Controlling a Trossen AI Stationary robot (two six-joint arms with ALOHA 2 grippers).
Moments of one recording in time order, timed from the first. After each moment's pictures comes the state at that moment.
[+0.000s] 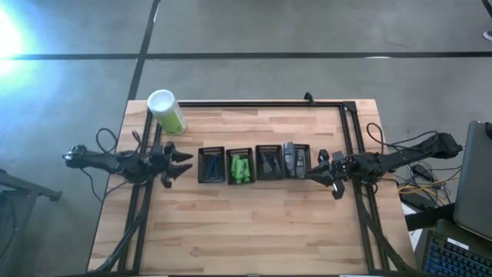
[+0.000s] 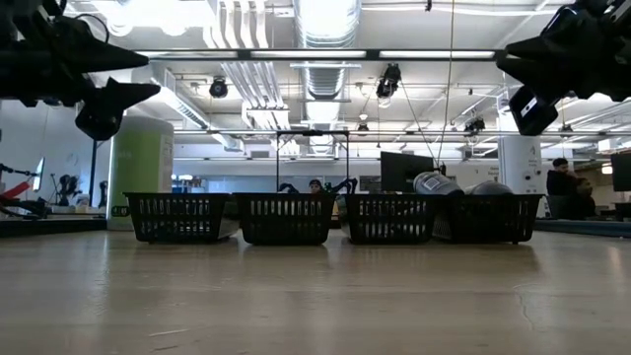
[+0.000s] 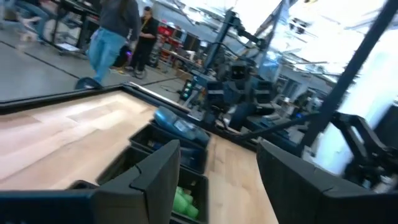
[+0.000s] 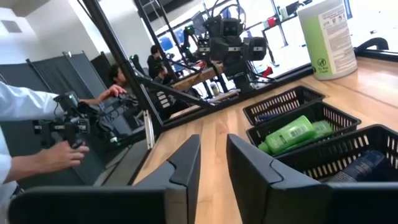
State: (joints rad) left arm -0.24 0.00 0.01 0.07 -0.39 -0.40; right arm 0.24 0.46 0.01 0.50 0.13 0.46
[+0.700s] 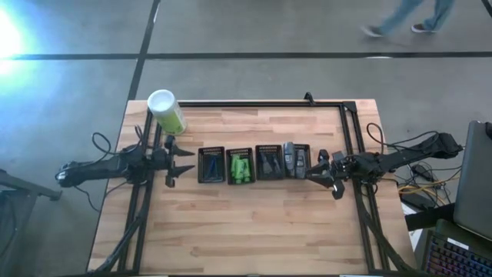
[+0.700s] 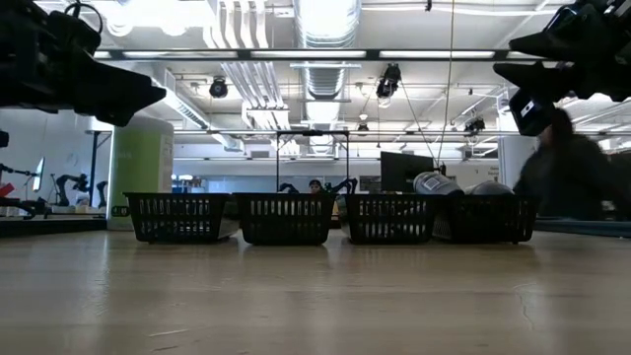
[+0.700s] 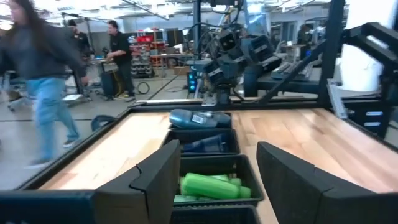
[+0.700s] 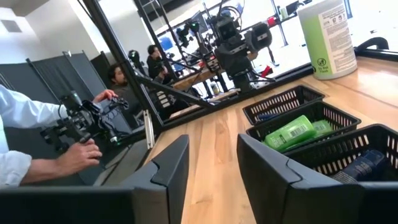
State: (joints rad) left arm 0.09 0.00 0.01 0.01 0.01 0.05; right arm 0.24 0.46 0.01 0.50 0.13 0.46
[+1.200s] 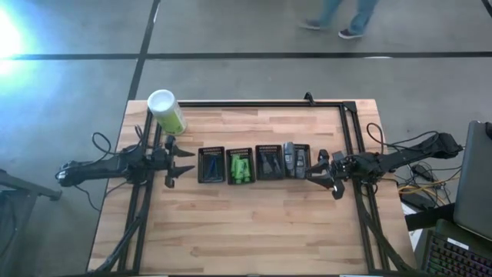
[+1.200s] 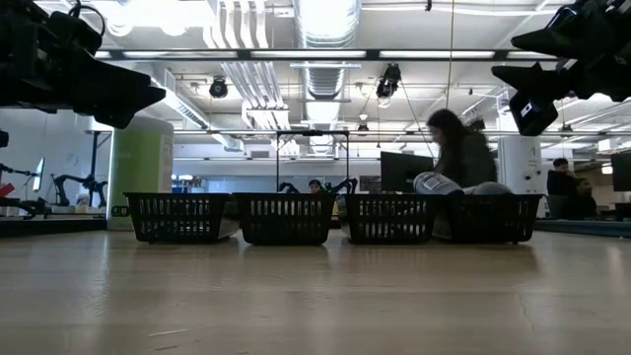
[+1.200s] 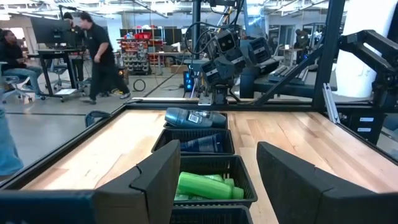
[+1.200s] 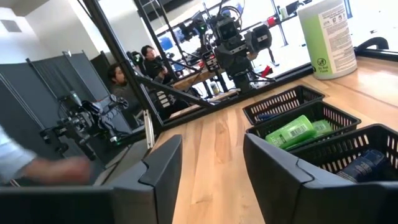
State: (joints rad) left arm 0.08 0.00 0.01 0.00 0.01 0.00; right arm 0.24 0.46 0.01 0.50 0.13 0.46
